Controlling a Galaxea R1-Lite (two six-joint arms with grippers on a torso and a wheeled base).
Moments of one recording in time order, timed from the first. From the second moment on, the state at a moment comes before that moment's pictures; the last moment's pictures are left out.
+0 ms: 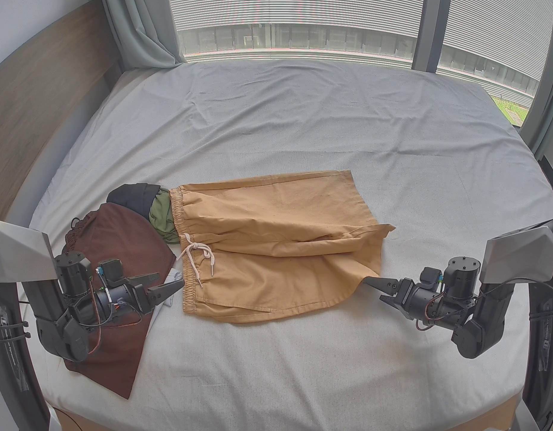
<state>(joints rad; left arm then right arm) 0.03 2.25 -0.41 -1.55 -0.71 -0.22 0.22 2.39 -0.51 -1.54 0.48 0.82</state>
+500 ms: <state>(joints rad) 0.04 2.26 -0.42 -1.55 -0.71 -0.22 0.21 2.38 -0.49 -1.54 0.49 0.85</state>
